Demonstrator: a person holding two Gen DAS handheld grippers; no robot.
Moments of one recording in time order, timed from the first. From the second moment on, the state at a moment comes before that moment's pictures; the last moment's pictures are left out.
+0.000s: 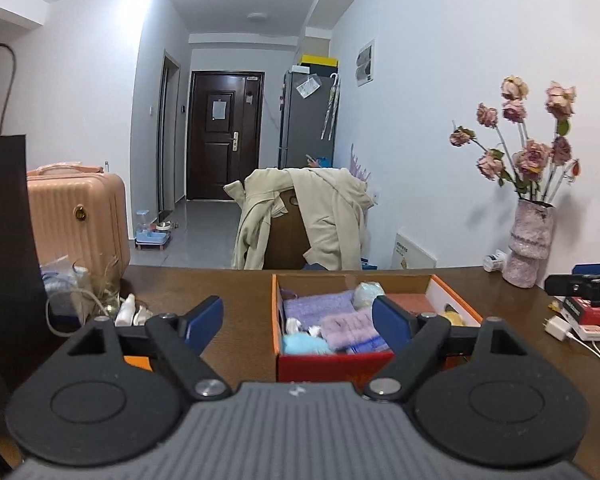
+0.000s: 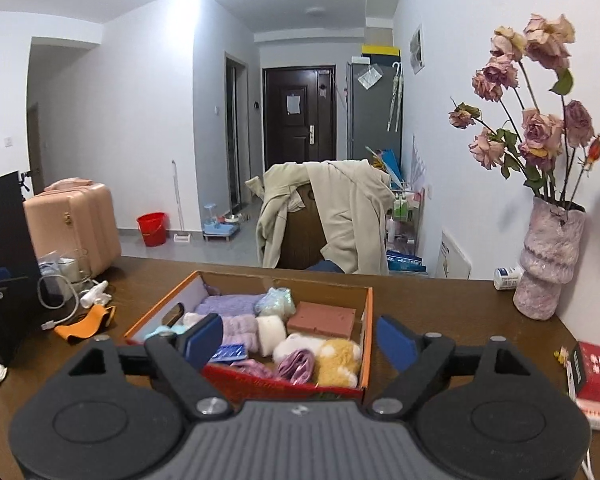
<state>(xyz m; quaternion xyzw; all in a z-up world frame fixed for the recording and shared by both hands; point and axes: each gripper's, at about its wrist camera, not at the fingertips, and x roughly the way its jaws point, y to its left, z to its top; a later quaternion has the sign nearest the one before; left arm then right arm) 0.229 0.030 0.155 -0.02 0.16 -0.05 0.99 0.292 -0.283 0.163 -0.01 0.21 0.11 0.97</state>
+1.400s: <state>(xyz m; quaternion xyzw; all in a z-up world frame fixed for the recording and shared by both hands) 0.029 0.007 0.072 -0.01 0.11 -0.02 0.99 0.055 -0.238 0.053 0.03 0.18 0.10 0.98</state>
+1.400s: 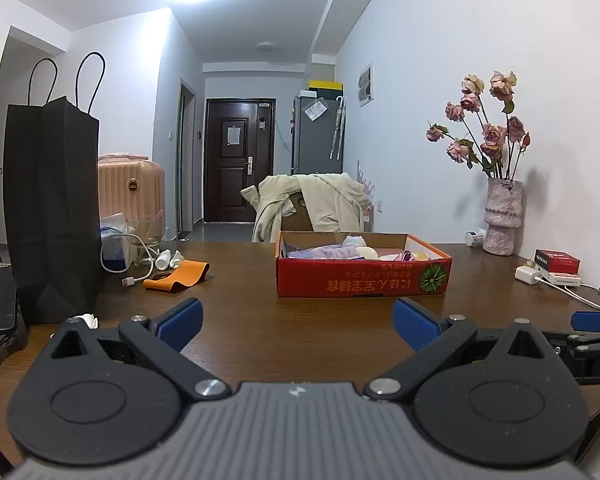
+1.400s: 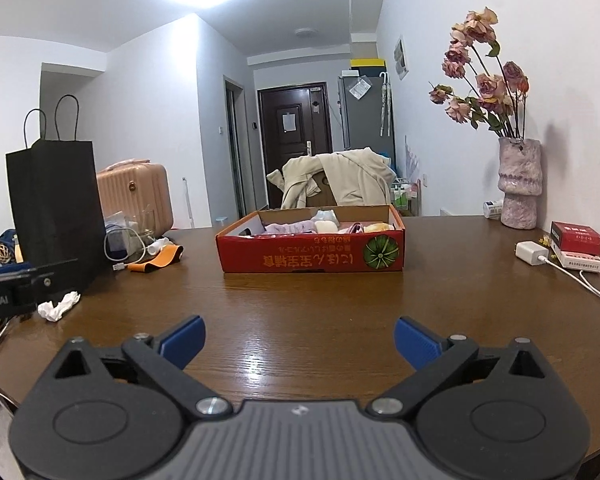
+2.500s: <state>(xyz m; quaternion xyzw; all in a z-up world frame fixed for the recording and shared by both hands) 0.028 0.005 0.071 -0.01 0.11 -0.03 0.99 0.056 -0.244 0.049 0.04 0.18 0.09 0.98</state>
